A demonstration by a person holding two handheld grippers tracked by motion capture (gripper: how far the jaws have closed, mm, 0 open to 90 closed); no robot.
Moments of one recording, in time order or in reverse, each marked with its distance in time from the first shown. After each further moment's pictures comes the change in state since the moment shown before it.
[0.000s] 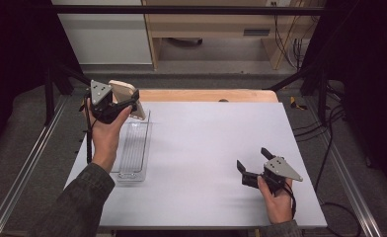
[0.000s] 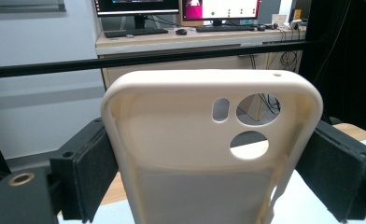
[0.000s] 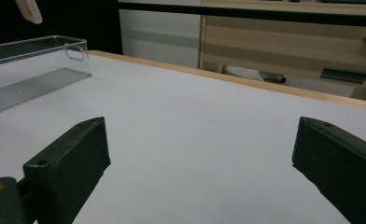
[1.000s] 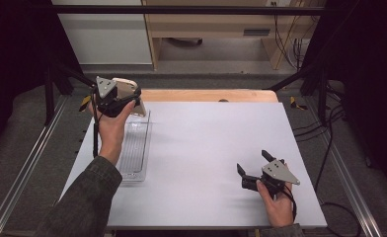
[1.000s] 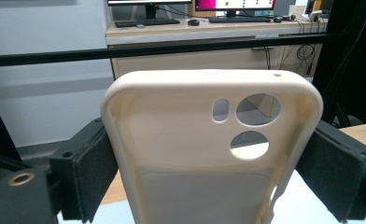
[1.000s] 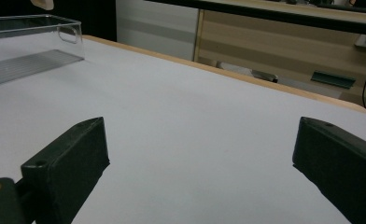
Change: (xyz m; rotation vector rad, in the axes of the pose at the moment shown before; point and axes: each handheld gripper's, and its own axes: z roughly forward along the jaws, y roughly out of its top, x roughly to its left) left arm 0.008 -0.009 0.030 0.033 0.053 -0.015; right arm 0.001 -0.008 -0.003 0.022 -0.025 -0.075
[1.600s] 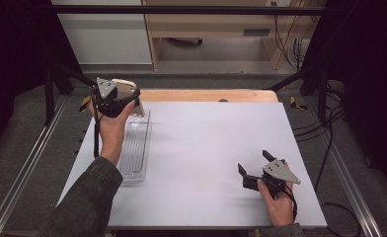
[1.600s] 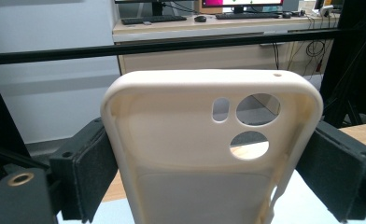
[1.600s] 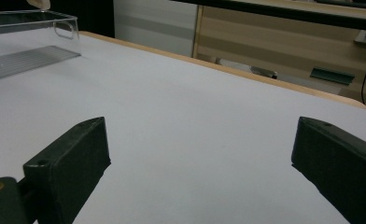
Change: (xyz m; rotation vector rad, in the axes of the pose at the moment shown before) left arm 0.003 -0.007 0.005 0.009 0.025 0.007; right arm -0.003 -0.002 0.001 0.012 -0.003 0.003
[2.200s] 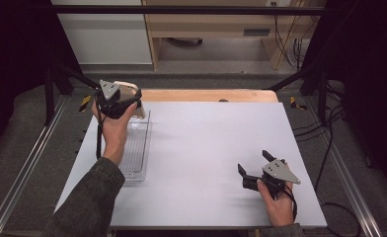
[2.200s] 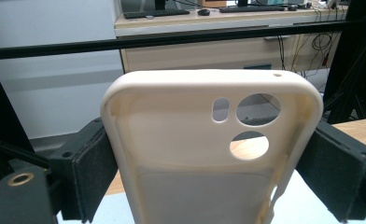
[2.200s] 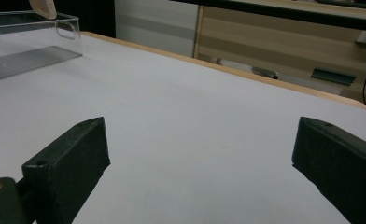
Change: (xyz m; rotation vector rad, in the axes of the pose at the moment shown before) left arm -0.003 -0.011 0.009 0.019 0.016 0.001; right arm 0.001 0.000 0.000 0.000 0.004 -0.001
